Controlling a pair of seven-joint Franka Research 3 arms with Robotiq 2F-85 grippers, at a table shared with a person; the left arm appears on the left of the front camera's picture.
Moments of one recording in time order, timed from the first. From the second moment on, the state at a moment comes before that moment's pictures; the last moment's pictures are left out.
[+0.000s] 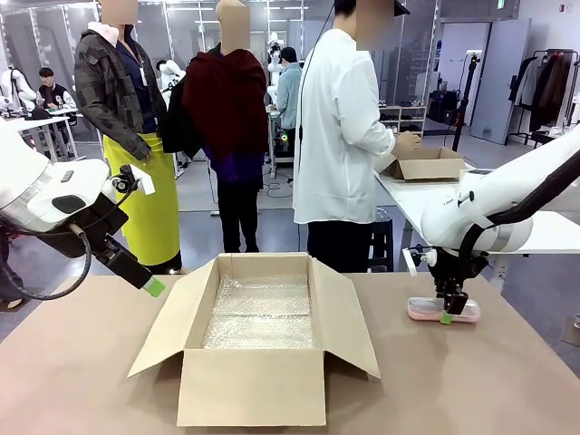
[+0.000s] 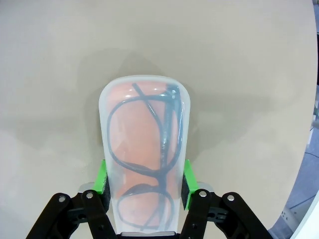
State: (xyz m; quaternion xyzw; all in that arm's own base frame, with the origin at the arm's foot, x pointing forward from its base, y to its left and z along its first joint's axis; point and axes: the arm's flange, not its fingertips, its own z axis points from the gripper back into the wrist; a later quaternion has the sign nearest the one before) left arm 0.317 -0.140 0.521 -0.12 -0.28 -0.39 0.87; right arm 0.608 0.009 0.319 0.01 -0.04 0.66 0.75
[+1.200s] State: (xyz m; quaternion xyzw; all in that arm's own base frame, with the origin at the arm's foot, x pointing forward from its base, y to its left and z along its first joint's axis) left arm 0.317 -0.140 0.521 -0.12 -0.28 -0.40 0.87; right arm 0.566 0.211 0.502 -0.01 -0.06 0.65 0.76
